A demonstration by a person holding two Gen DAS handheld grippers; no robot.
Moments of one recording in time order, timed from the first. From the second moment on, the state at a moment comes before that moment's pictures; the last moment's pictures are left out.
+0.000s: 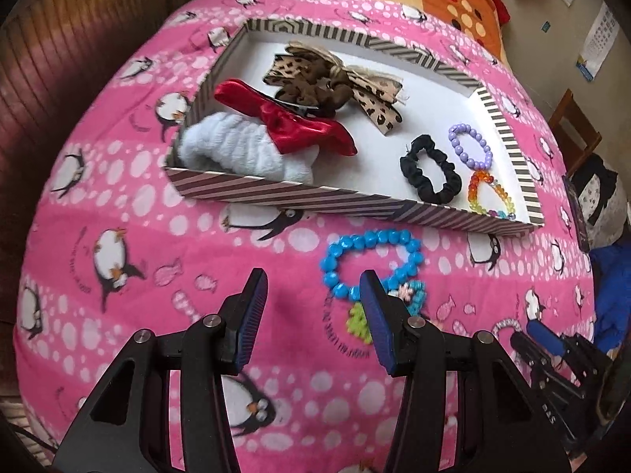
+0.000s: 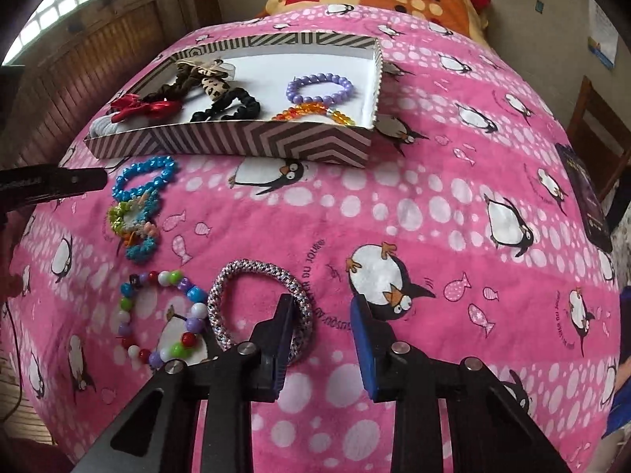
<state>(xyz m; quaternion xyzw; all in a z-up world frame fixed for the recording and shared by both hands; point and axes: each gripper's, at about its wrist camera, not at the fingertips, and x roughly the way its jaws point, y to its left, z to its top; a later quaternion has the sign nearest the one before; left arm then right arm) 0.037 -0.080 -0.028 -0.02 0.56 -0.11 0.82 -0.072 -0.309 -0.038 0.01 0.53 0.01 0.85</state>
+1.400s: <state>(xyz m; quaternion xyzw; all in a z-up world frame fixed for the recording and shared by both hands) 0.035 -0.067 0.077 -0.02 0.47 -0.15 0.87 -0.051 -0.329 -0.011 0.06 0.52 0.03 0.85</state>
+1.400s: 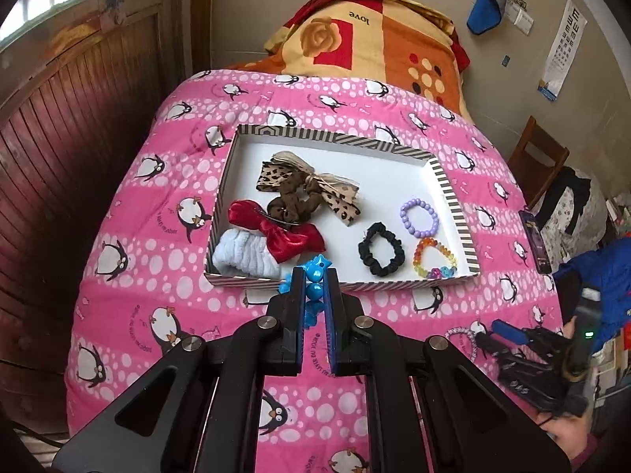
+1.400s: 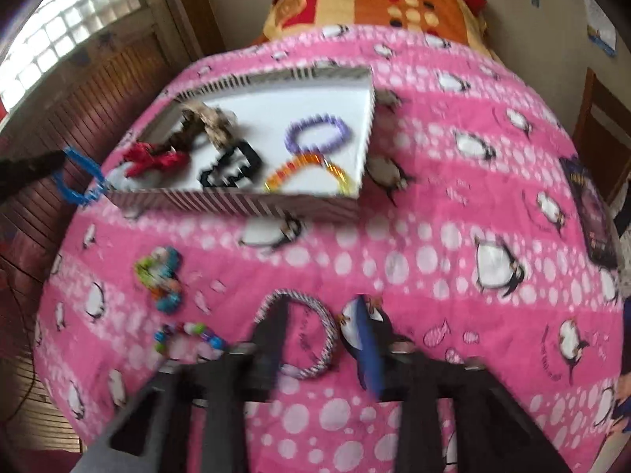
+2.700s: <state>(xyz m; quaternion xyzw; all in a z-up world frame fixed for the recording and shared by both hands) 0.121 -0.141 0.047 -0.05 0.54 -0.22 0.81 0.084 -0.324 0.036 0.04 0.47 0.06 0.88</state>
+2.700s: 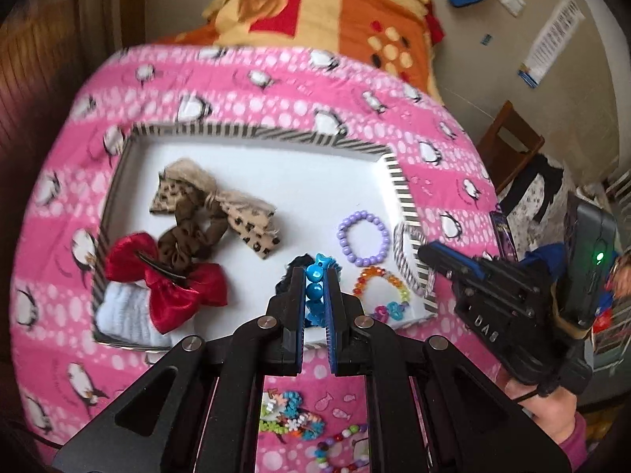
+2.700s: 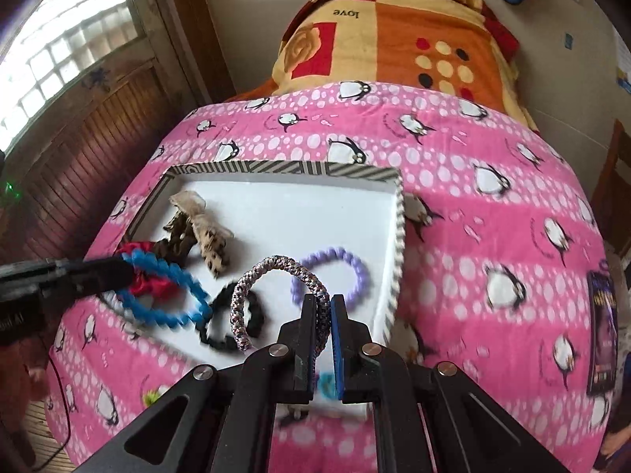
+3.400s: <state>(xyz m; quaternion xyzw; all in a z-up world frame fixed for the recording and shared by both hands) 0.150 -0.110 -0.030 -0.03 0.59 -0.12 0.80 0.190 -0.279 -0.032 -0.04 0.53 0.06 0.84</state>
